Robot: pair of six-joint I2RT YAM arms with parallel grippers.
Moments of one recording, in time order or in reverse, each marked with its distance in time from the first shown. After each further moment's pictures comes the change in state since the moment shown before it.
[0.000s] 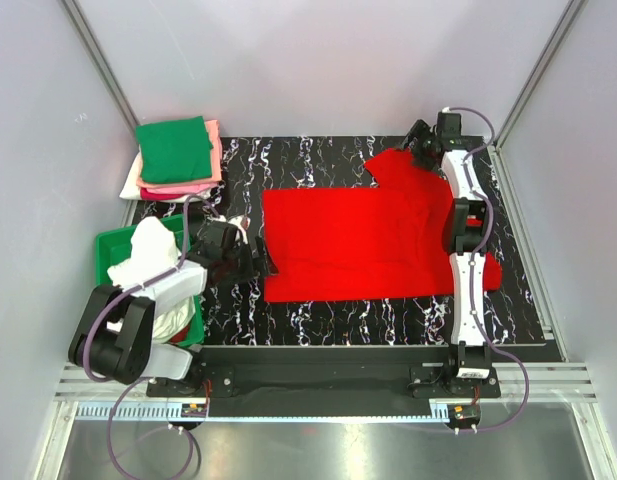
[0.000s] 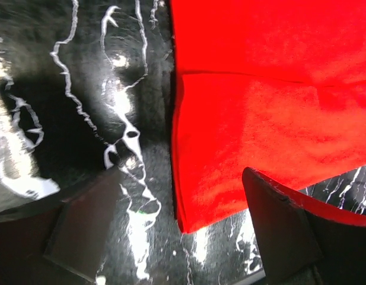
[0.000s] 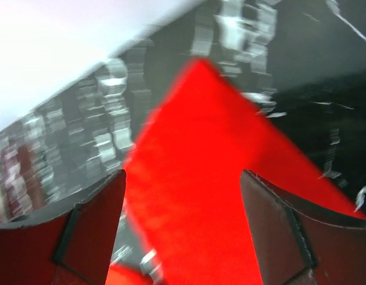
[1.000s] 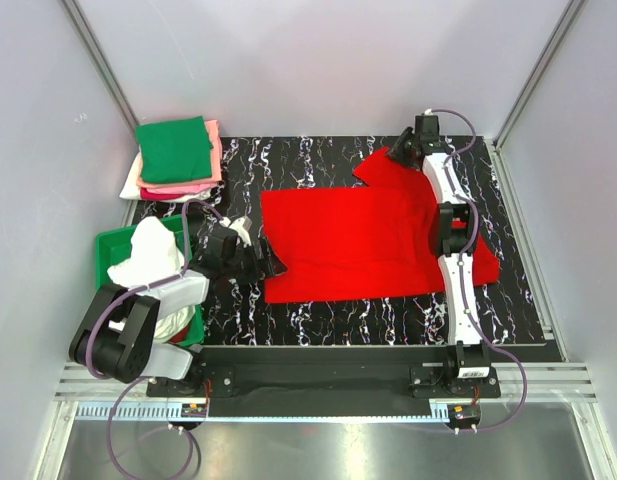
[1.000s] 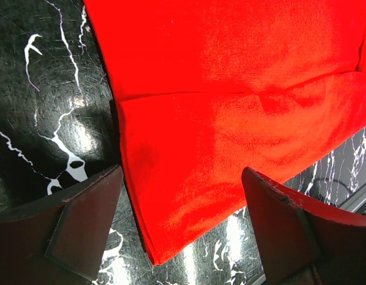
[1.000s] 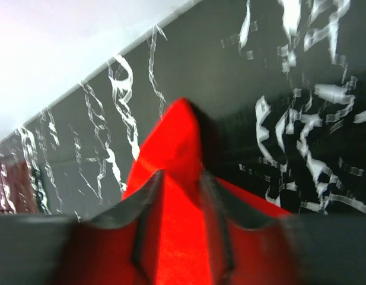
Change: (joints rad) left arm -0.025 -0.010 -0.134 0.330 0.090 -0.064; right arm 0.085 0.117 0.098 0.035 0.126 0.084
